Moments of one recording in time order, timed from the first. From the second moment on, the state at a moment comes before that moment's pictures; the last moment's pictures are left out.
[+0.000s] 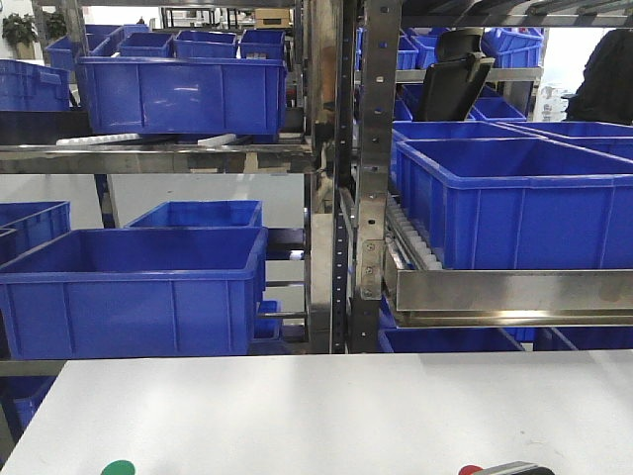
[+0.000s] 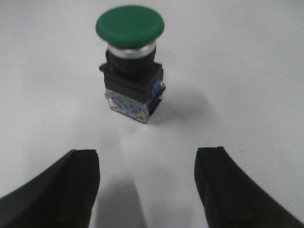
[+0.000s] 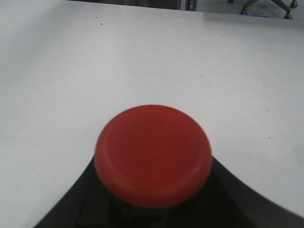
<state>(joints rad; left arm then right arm) -0.07 1.99 -0.24 0.25 -1.13 0.00 0.21 2.14 -0.52 -0.01 -1.14 0.03</state>
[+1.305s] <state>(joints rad) -0.07 2.15 -0.54 0.37 -1.15 -0.07 0.21 2.14 -0.52 0.02 -1.14 0.03</state>
